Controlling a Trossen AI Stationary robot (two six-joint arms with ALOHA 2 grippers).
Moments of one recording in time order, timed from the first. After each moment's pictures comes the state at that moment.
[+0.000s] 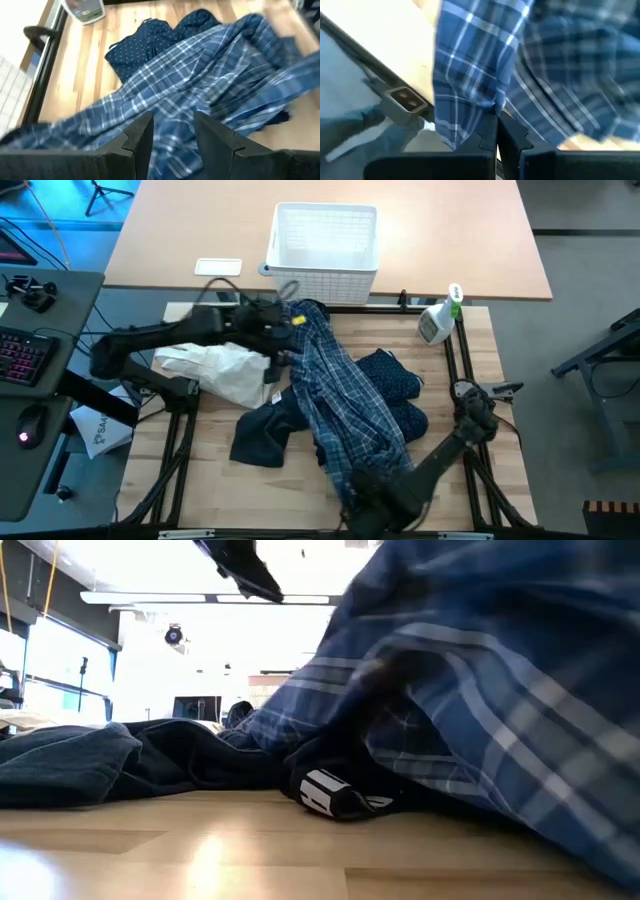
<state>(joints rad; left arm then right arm) 0.26 1.37 1.27 -0.65 0.18 0.29 0.74 2.17 2.11 -1.36 0.19 1.64</state>
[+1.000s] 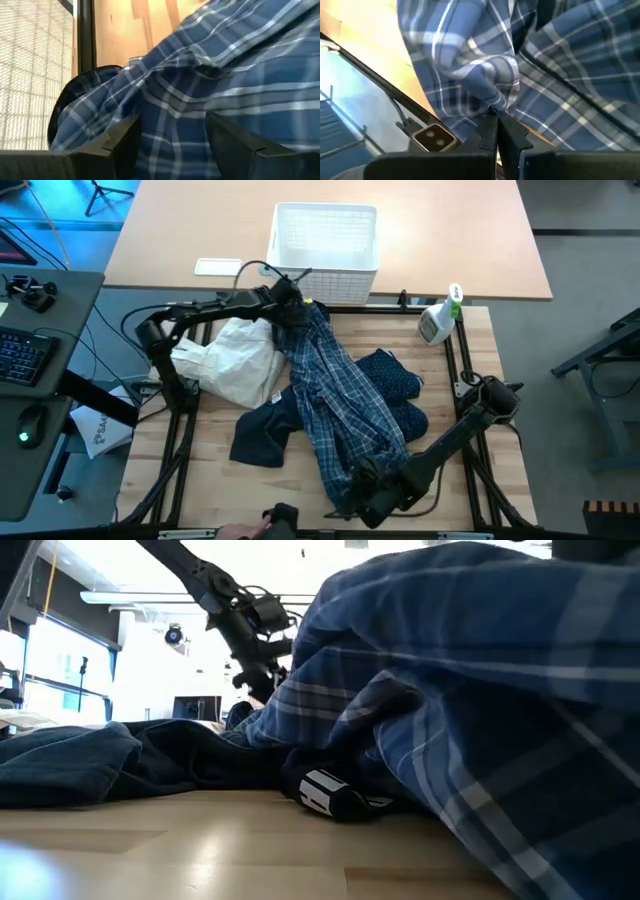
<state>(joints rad) 0.62 1.78 1.27 -0.46 0.17 0.80 0.70 1.95 1.49 -0.65 0.26 1.83</state>
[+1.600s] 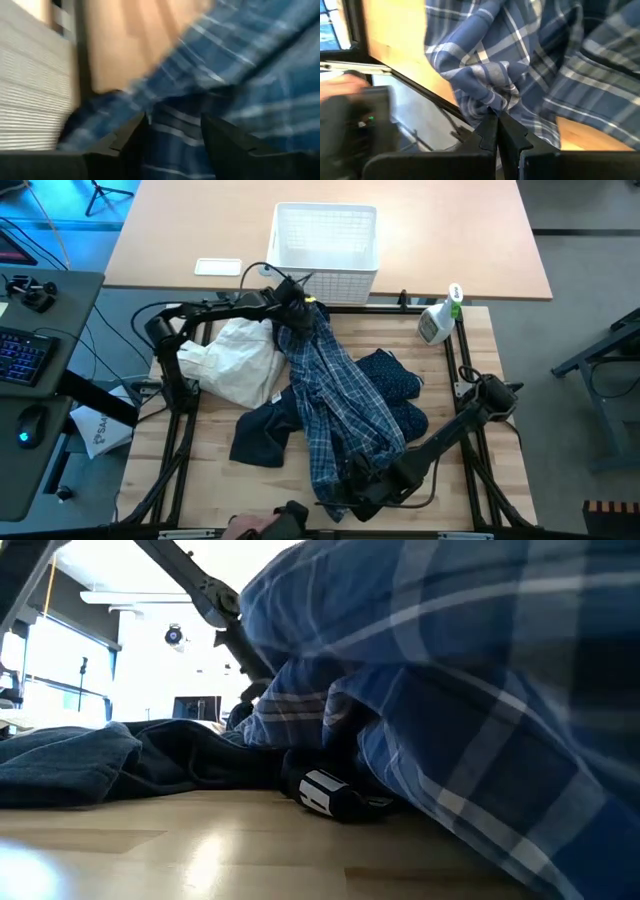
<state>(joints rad) 0.63 1.86 1.27 -0.35 0.26 0.92 0.66 1.95 1.49 -0.49 0.26 1.95</state>
